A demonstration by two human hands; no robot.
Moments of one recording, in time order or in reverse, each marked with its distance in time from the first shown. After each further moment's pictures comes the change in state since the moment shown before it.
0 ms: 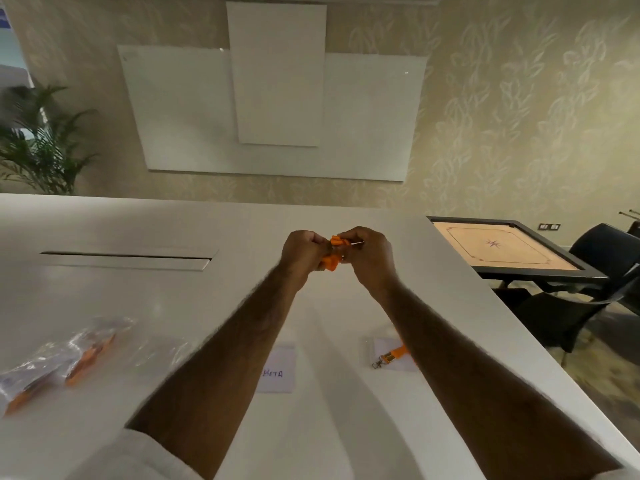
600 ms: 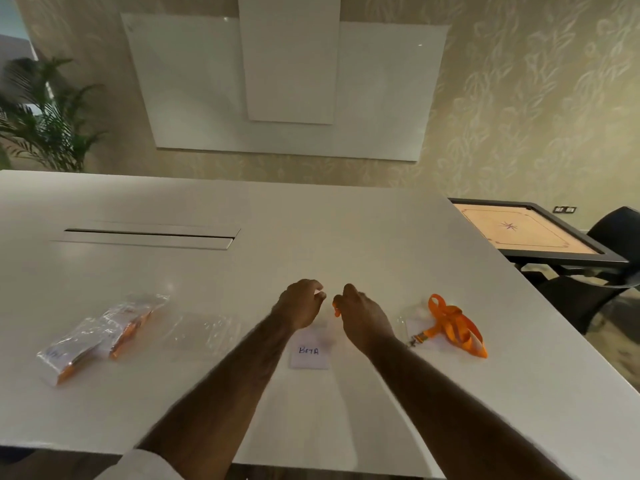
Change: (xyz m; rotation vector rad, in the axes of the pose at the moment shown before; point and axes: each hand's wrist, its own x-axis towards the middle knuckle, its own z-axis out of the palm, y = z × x) left_hand -0.007 -0.158 -0.060 0.805 -0.184 0.157; right_hand -0.100 0.087 0.086 -0.940 -0.392 -0.240
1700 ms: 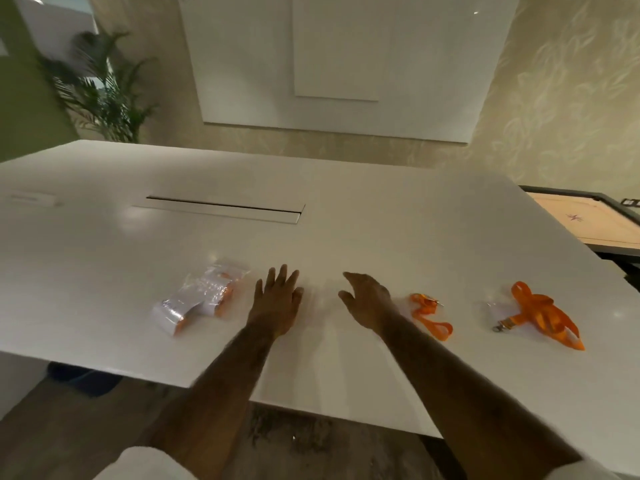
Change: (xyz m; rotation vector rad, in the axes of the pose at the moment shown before) left_hand -0.097 -0.202 -0.056 0.231 0.049 -0.165; right_hand 0.041 -0.143 0.053 0.200 -0.261 0.155
